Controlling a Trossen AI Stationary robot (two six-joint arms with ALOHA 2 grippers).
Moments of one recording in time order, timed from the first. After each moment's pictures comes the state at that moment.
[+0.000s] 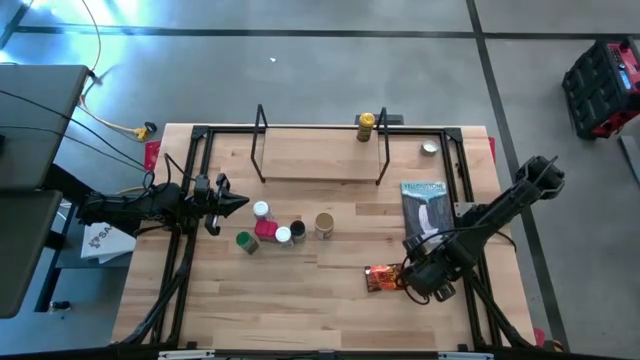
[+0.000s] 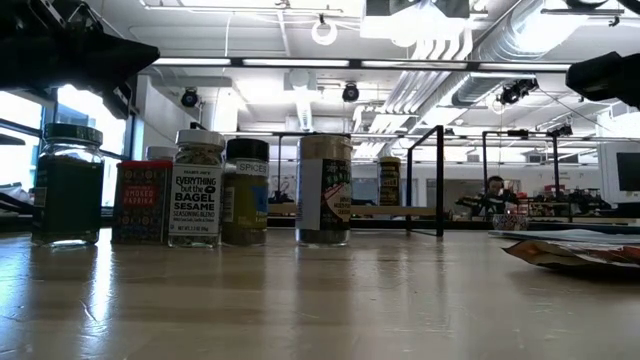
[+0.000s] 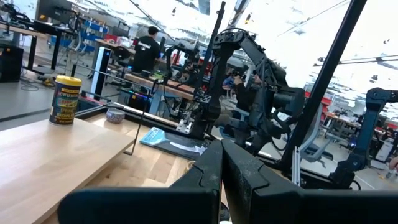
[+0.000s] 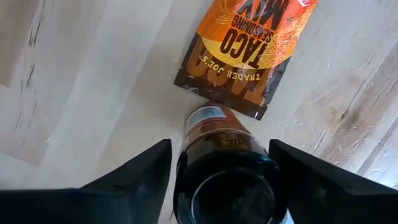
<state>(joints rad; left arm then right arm) -0.05 0.01 0.01 0.16 -0.14 -0.29 0.70 1.40 0.90 -0.93 0.05 0.18</state>
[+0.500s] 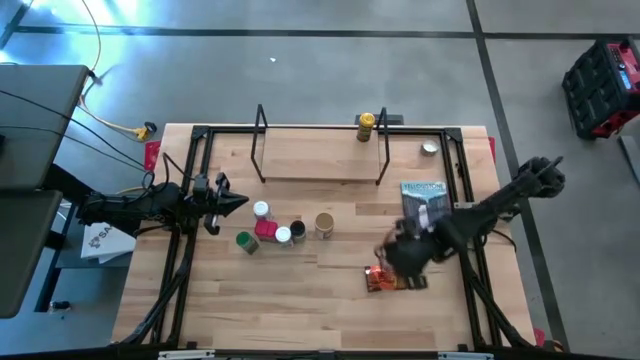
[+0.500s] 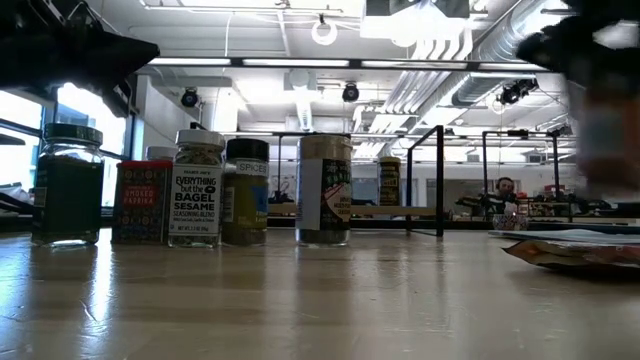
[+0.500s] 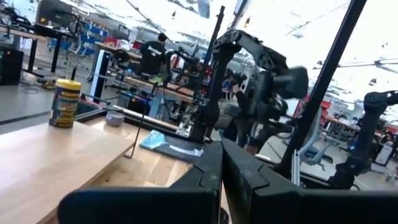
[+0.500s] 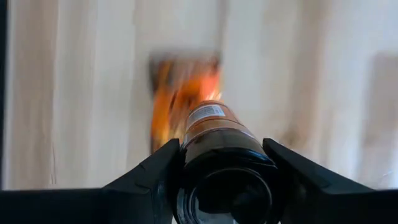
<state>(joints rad) -0.05 0.01 0.01 0.18 -0.15 -0.29 0.50 1.40 1.10 -0.95 0.12 0.40</state>
